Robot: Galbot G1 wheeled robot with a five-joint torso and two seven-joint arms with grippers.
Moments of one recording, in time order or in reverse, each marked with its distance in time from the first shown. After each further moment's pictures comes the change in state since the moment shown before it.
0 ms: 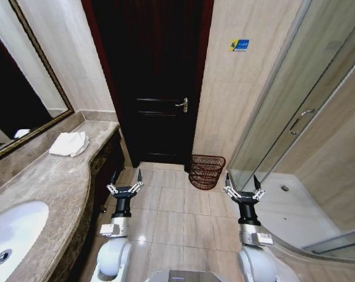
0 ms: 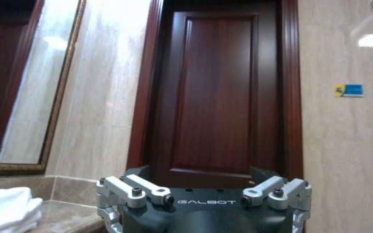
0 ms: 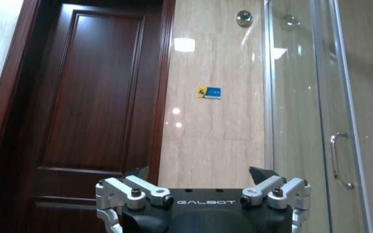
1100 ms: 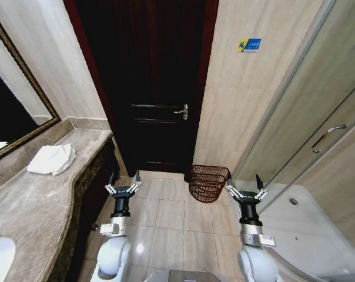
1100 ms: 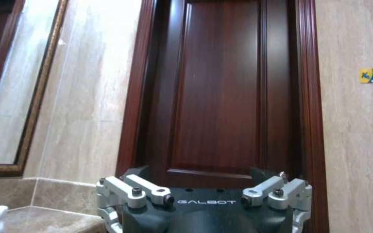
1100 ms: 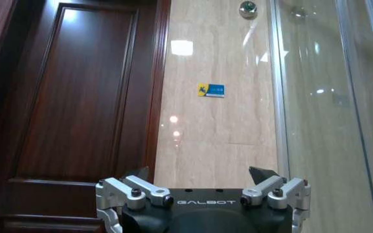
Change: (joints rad) left arm 0.003 -0.001 0.001 0.005 0.006 -0.006 -0.004; right arm 0.012 -0.002 0.007 -0.006 0.011 0.042 0.012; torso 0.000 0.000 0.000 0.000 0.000
